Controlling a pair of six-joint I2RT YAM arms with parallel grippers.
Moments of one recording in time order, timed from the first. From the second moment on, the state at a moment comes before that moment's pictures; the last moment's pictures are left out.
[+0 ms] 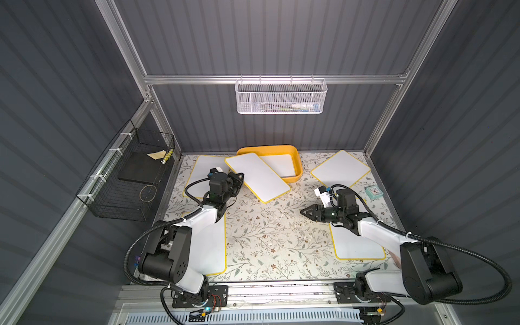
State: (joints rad) left arm -0.33 1.57 0.84 0.47 0.12 -1.27; right arm 0.25 1.33 0.56 0.03 -0.75 0.43
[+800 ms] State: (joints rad) left arm -0.47 1.89 1.21 0.31 -0.32 -1.52; right arm 0.34 1.43 0.56 0.13 -0.68 0.43
